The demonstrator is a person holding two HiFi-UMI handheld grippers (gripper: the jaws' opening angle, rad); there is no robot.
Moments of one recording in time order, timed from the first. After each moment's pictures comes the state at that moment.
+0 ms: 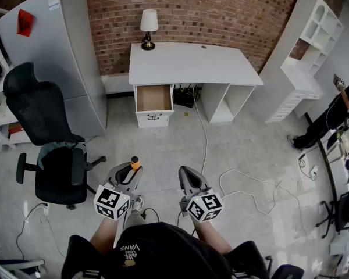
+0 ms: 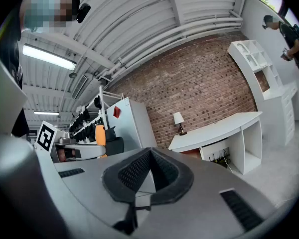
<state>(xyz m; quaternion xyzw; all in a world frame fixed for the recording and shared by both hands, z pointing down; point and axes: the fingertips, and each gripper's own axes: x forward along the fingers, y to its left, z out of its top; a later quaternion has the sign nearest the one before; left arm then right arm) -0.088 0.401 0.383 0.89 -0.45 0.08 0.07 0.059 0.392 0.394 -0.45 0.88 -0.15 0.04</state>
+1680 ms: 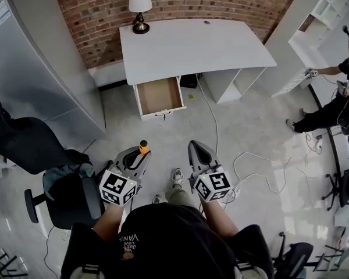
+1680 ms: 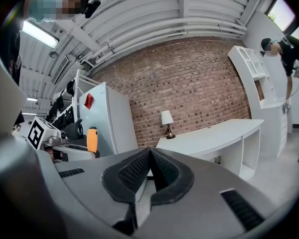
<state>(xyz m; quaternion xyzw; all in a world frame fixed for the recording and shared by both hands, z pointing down) -0.178 0.132 0.430 0.92 -0.36 0.10 0.11 -0.034 0.119 0.416 -0.54 0.83 -0.13 0.00</state>
